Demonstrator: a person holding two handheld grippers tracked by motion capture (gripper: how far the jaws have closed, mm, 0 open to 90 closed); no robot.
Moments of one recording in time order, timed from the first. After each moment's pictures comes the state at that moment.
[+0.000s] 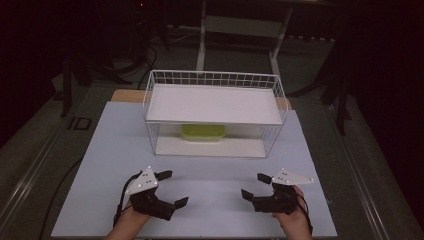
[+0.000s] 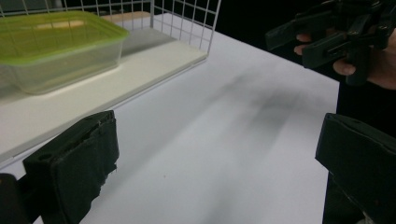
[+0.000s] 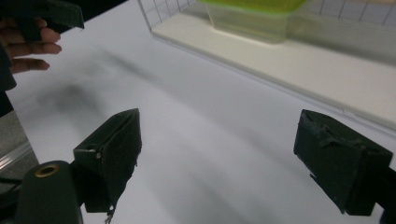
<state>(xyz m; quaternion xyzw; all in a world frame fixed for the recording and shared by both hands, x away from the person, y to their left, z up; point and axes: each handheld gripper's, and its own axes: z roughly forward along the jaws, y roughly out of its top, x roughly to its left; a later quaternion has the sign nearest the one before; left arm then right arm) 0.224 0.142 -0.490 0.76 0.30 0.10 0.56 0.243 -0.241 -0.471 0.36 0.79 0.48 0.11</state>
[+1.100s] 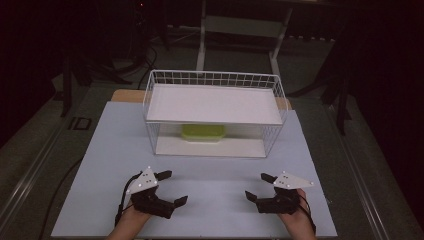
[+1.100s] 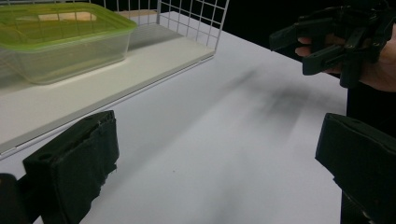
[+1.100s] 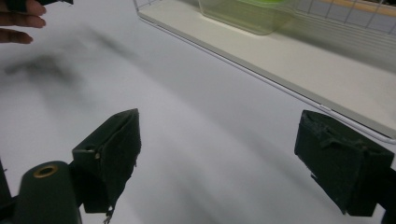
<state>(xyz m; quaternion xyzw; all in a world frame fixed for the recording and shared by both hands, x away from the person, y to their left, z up) 0.231 0.146 -0.504 0.76 0.31 0.10 0.57 0.250 -0.255 -0.492 0.33 0.81 0.47 0.15</state>
